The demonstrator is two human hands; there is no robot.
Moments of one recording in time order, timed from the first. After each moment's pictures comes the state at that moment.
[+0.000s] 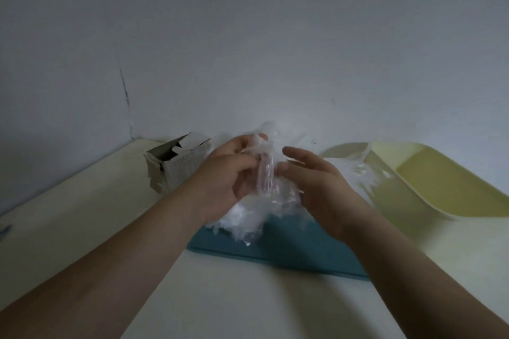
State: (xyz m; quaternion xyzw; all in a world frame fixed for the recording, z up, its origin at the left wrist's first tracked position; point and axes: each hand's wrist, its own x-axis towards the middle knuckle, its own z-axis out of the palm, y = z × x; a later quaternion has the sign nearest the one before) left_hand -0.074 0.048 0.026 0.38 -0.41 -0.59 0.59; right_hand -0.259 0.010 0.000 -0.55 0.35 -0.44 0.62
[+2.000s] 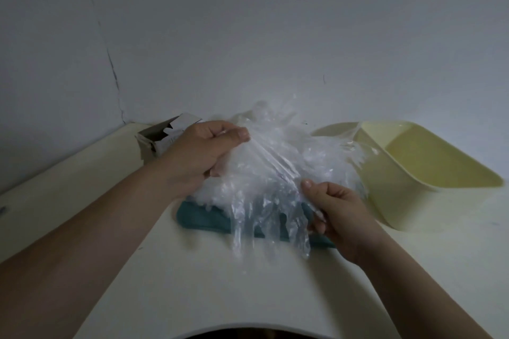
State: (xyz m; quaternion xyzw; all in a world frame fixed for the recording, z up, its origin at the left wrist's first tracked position) left_hand -0.055 0.058 0.021 0.51 -0.52 -0.43 0.53; right_hand -0.310 0.059 -0.041 -0.49 0.41 -0.45 0.63
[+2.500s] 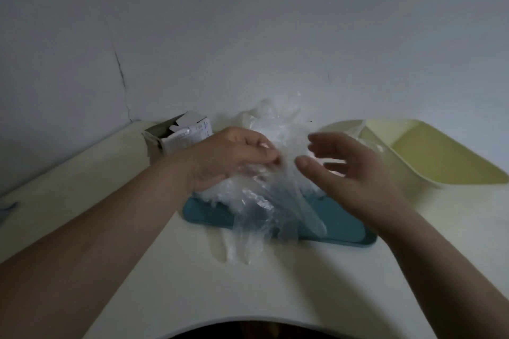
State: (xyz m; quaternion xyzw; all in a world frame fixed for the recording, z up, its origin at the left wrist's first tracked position) left_hand -0.065 0.062 0.031 0.44 -0.64 -0.52 0.37; right_hand -0.310 0.062 0.009 -0.72 0.45 -0.45 0.28
